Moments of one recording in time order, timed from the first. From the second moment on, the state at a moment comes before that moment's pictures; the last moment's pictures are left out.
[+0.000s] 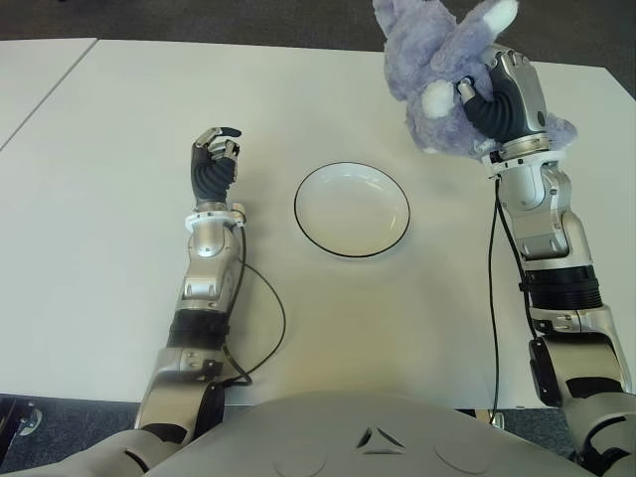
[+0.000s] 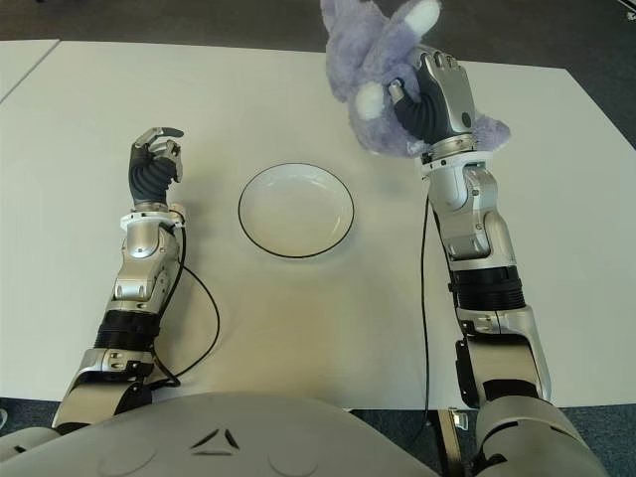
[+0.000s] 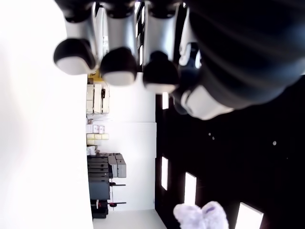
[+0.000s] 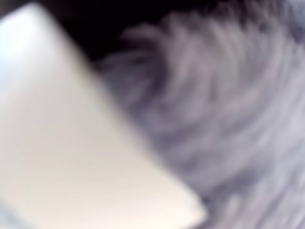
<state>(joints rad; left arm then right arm) -0.18 0.02 0.06 0.20 -0.06 -0.19 0.22 -0.46 -0.57 0.06 0.00 -0.54 -0.16 -0.12</state>
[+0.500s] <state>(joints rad) -0.19 0.02 0.06 0.23 -0.05 -0.20 0.22 -0.46 -0.54 0.10 0.08 -0.48 -0.44 -0.07</state>
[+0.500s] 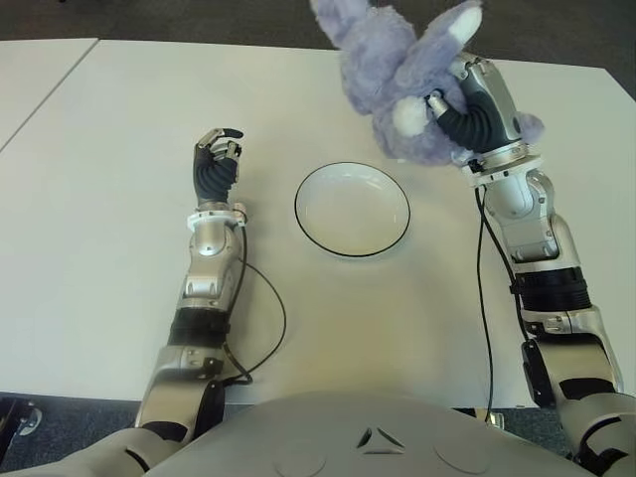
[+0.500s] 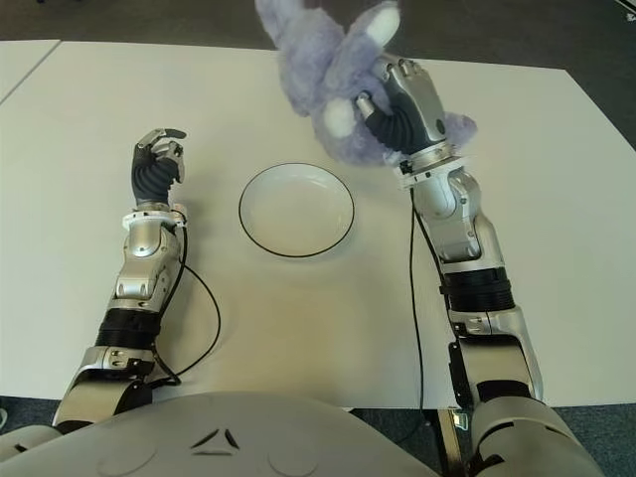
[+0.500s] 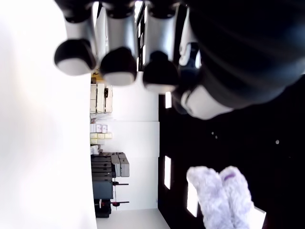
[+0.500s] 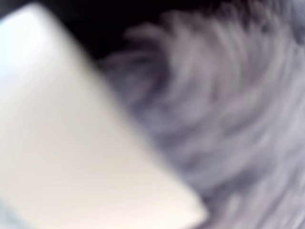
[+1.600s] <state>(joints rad) -0.20 0.02 0.06 0.25 -0.03 -0.23 0.22 -0.53 -0.44 0.16 0.13 -0.47 -0.57 0.04</state>
